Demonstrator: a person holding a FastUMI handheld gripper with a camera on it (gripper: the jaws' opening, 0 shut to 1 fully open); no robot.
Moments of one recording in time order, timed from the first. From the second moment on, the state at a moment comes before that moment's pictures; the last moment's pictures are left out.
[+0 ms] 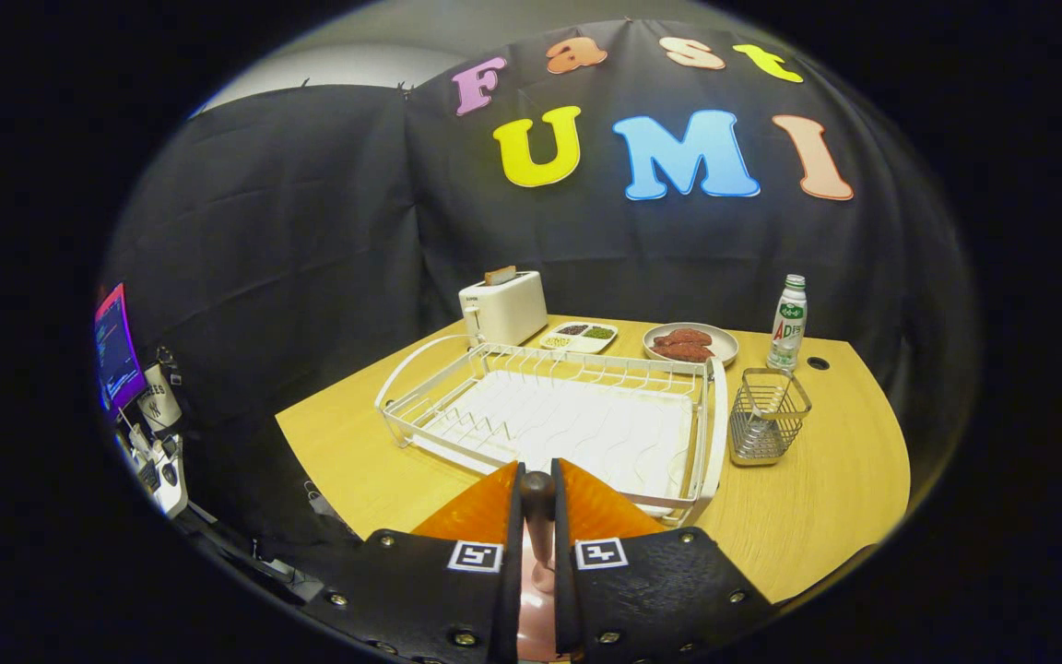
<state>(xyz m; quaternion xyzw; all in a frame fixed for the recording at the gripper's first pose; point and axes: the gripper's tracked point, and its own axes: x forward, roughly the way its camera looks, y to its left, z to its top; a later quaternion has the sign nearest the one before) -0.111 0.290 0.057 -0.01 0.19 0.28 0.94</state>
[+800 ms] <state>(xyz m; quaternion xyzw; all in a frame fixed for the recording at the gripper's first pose) -0.116 0.276 0.078 0.01 0.15 0.28 0.95</state>
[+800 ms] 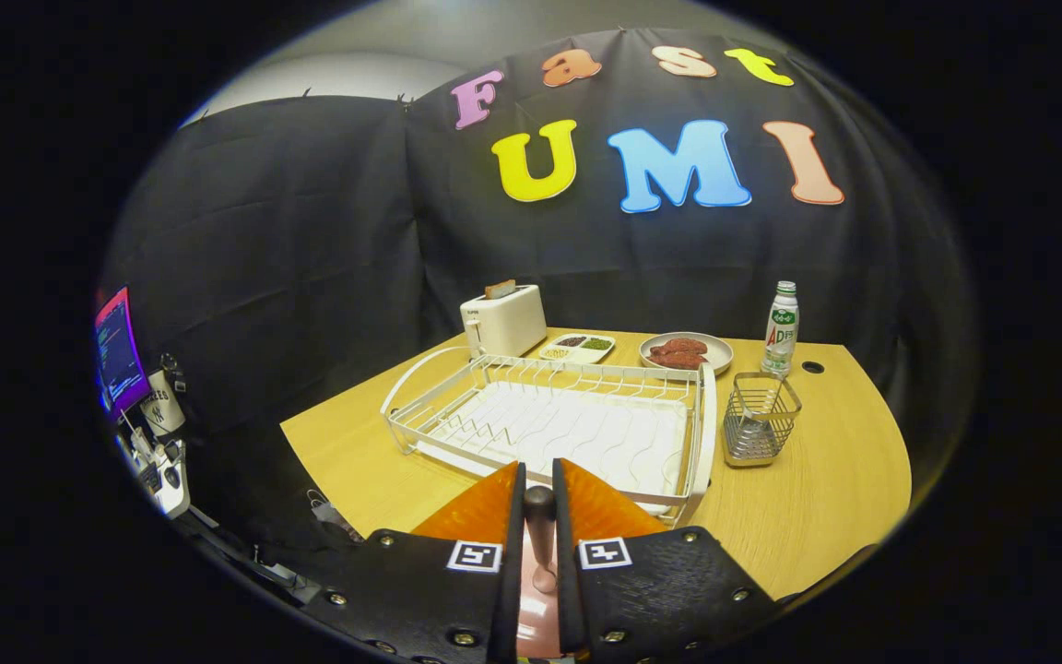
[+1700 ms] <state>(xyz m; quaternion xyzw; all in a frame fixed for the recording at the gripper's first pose) -0.103 0.235 0.144 0.01 0.10 0.23 0.97</state>
